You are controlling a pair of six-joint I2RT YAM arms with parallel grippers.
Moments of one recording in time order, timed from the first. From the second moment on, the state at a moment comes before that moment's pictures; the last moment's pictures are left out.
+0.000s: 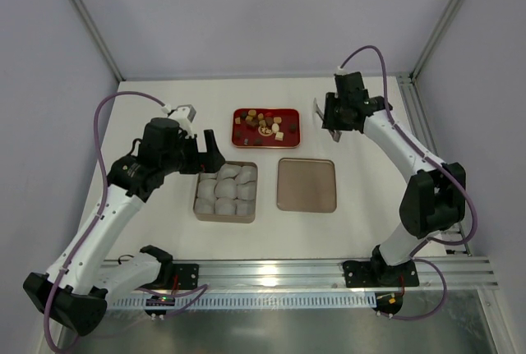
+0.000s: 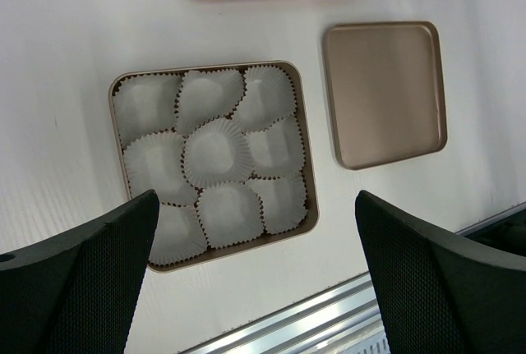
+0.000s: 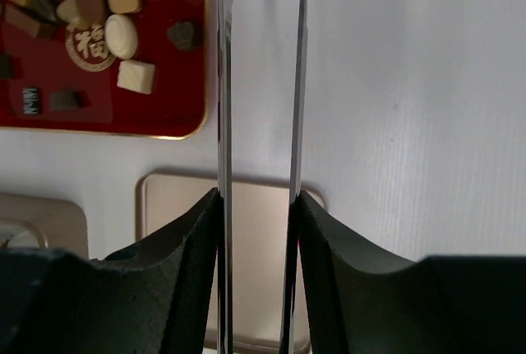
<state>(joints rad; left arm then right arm) -0.42 1.00 1.09 -0.76 0.08 -0.39 0.27 1.64 1.41 -0.63 0.09 0.32</state>
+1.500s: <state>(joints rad) -0.42 1.00 1.09 -0.75 0.09 -0.42 0.64 1.72 1.39 -0.66 0.18 0.40</state>
